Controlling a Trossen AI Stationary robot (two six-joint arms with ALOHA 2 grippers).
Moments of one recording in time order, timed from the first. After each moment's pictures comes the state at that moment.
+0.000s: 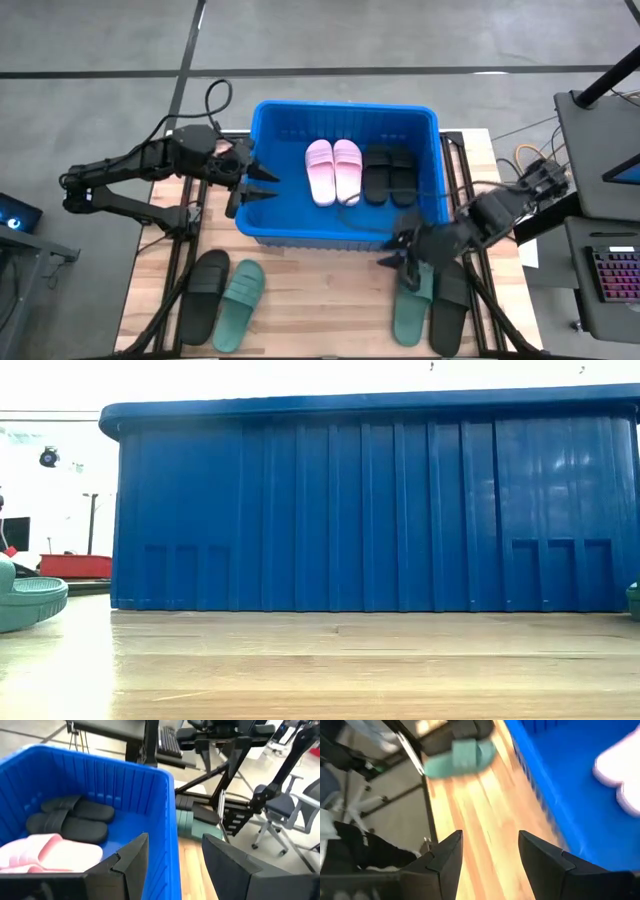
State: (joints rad) left arm 0.11 1.01 1.30 -0.60 0.22 -0.17; right arm 0.54 1.41 1.64 -1.02 0.31 0.85
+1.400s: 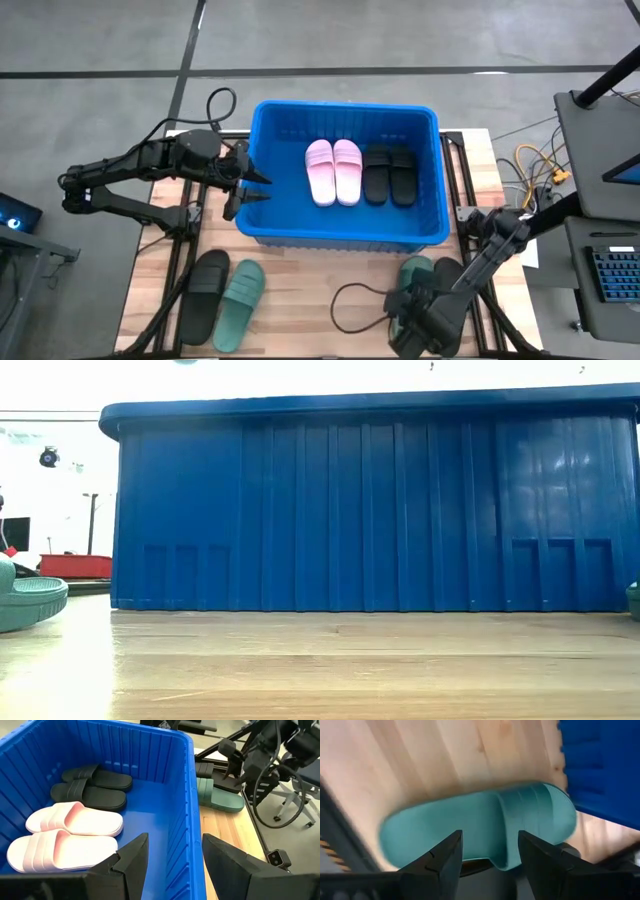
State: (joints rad) left arm 0.11 1.00 1.30 -0.78 0.15 -0.09; right arm 0.82 1.96 1.74 -1.50 0.15 1.17
